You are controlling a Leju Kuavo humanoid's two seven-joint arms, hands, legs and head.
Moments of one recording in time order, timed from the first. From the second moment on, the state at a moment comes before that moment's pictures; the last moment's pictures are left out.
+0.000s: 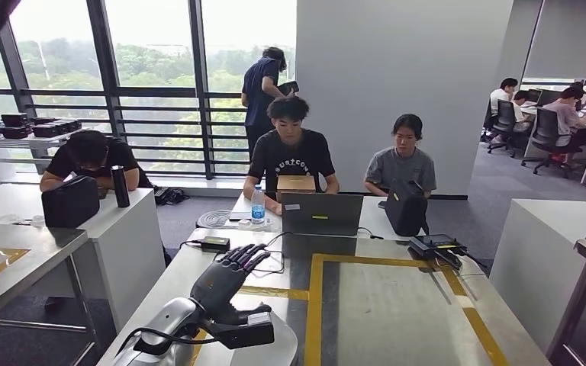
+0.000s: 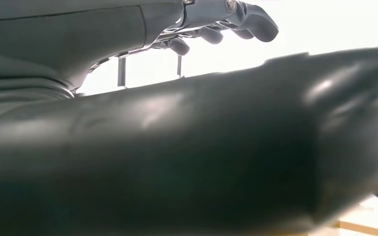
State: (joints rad) left arm -1.07 -0.07 -0.45 -0.44 -1.06 0.17 -0.43; right arm -0.08 0.03 -1.21 -0.19 1.11 0.32 -0.04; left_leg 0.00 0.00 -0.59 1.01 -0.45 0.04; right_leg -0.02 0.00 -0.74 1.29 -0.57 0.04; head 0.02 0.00
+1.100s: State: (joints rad) left arm -1.08 -0.12 -0.44 -0.44 -1.08 0.17 -0.42; right arm -0.09 0.03 -1.22 -0.19 1.09 0.32 -0.02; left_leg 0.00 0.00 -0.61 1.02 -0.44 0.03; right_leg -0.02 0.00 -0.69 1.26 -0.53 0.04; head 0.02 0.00
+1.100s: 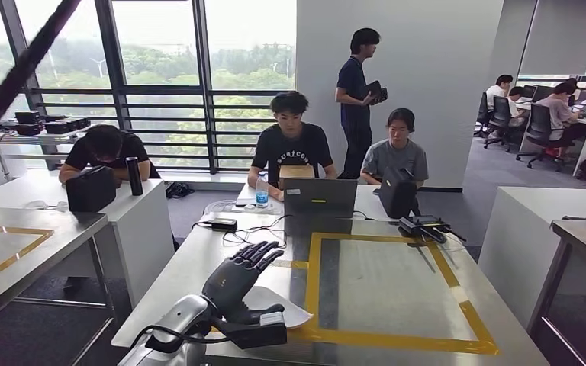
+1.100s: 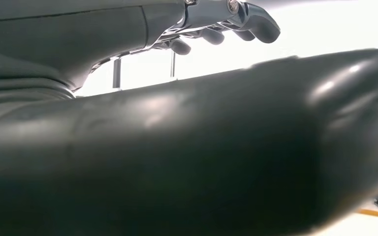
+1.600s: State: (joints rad) left arm -1.09 -0.05 -0.40 -0.46 -1.07 0.17 -0.44; right arm -0.09 0.03 -1.22 -0.19 1.13 0.33 -0.04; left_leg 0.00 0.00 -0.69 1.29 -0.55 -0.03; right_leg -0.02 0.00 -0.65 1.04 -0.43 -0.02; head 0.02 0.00
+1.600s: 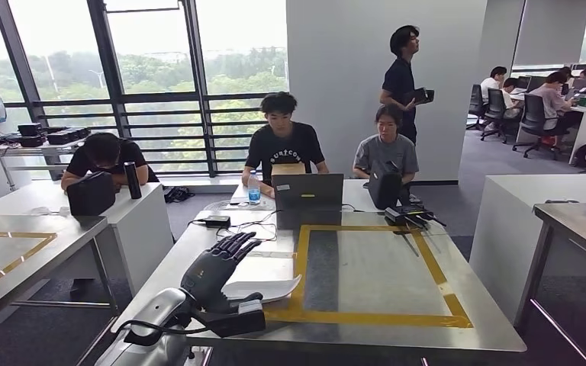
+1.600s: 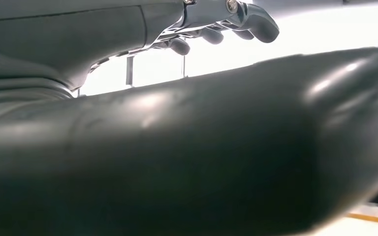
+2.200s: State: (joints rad) left arm -1.08 -0.03 -0.38 -0.48 -1.04 0.16 -0.47; right arm -0.09 0.02 -1.22 -0.19 1.14 0.33 -0.05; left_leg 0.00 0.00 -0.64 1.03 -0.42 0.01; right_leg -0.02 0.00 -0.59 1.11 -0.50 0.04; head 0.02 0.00
